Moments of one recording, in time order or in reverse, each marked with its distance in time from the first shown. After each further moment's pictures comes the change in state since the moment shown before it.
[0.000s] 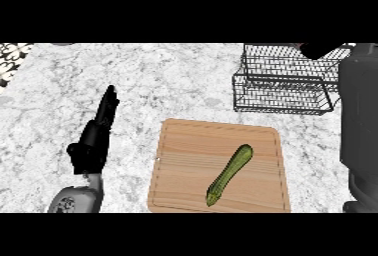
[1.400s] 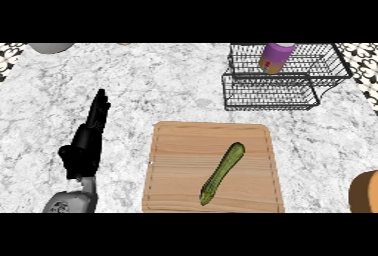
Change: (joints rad) left arm 0.032 0.007 0.030 -0.013 -0.004 0.017 0.004; right arm 0.392 -0.075 -0.668 -0.514 -0.586 -0.136 0.027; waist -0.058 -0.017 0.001
